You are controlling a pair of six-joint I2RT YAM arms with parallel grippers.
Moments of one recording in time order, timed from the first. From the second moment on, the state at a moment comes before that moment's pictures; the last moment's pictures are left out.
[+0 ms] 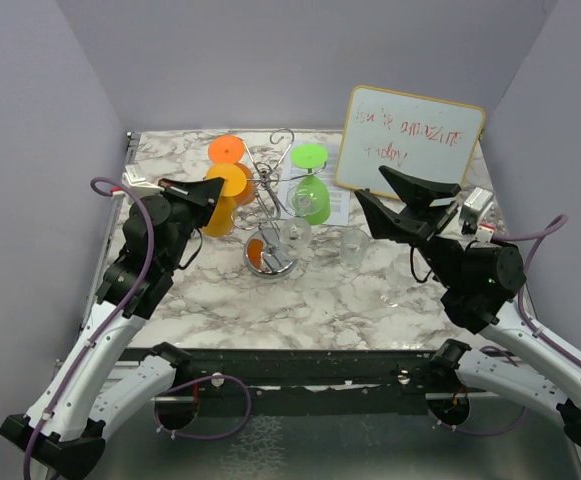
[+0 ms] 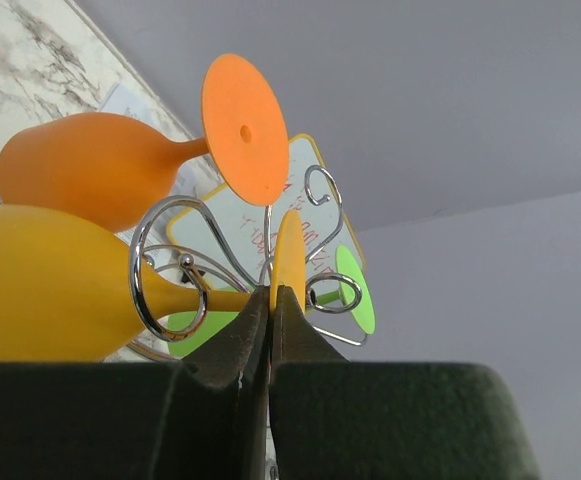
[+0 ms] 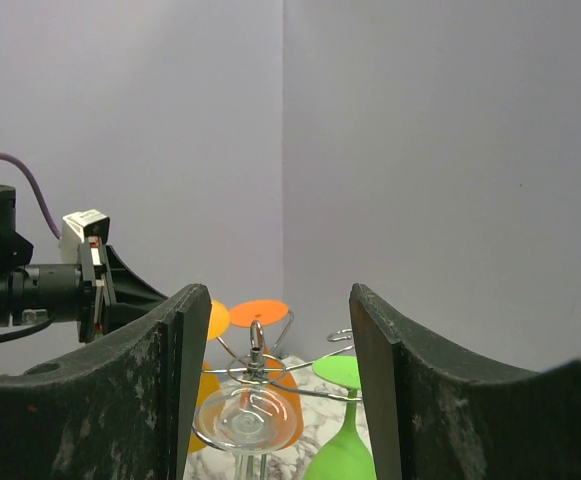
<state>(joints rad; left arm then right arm) -0.45 0.80 1.01 -0.30 -0.28 -1.21 0.81 0.78 0.77 0.69 -0.05 -0.04</state>
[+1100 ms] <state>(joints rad) -0.46 0.72 0.98 -0.30 -0.41 -1.11 0.81 0.79 0.77 0.65 -0.05 -0.01</state>
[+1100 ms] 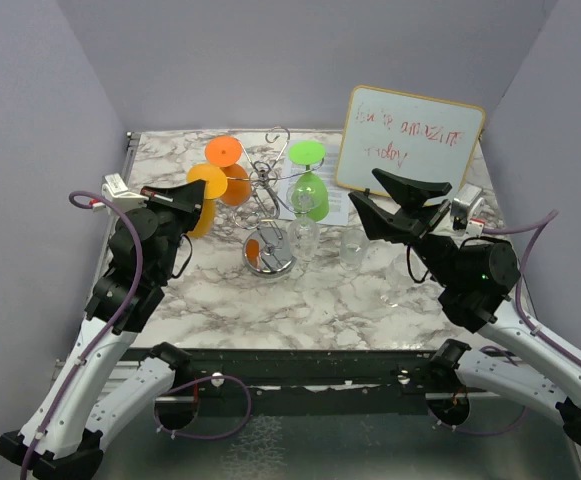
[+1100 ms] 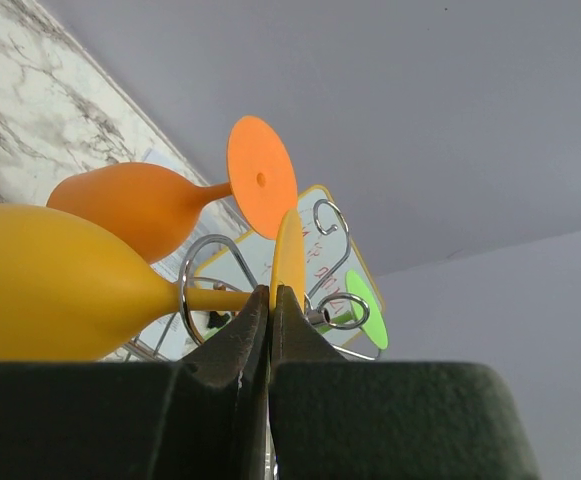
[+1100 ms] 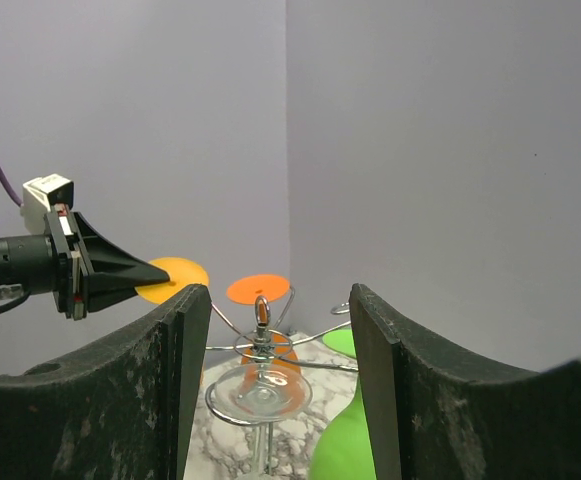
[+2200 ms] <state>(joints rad) -0.46 0.67 0.93 -0.39 -0.33 -1.15 0.81 0.78 0.79 0.54 0.02 0.05</state>
